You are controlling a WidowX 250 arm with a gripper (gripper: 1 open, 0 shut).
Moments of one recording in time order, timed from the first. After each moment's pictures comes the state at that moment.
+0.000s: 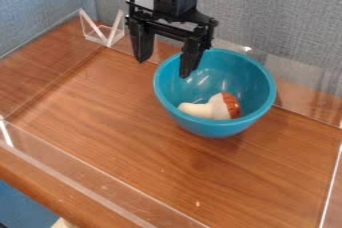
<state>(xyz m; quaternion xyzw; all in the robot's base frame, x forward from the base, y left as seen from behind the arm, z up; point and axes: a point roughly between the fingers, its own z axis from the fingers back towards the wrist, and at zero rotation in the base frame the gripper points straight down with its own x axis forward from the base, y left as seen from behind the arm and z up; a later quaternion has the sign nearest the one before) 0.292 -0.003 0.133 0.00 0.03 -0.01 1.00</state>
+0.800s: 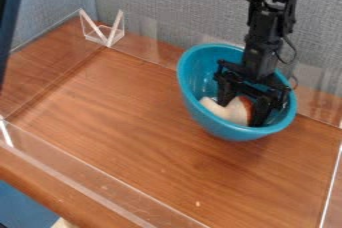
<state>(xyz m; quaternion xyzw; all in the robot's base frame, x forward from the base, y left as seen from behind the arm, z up) 0.357 -0.088 0.037 -0.02 0.08 -0.13 0.99</state>
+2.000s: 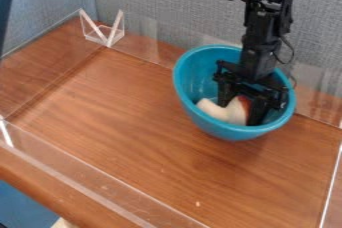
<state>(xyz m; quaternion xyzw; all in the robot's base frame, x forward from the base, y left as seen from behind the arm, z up) 0.350 -0.079 0.036 -0.02 0.09 -0.15 0.99</state>
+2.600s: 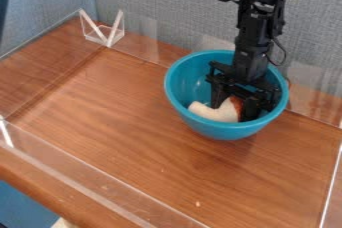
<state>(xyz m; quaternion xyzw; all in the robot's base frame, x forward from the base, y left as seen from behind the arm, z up) 0.345 -0.076 0.034 -0.02 0.10 -0.15 0.98</state>
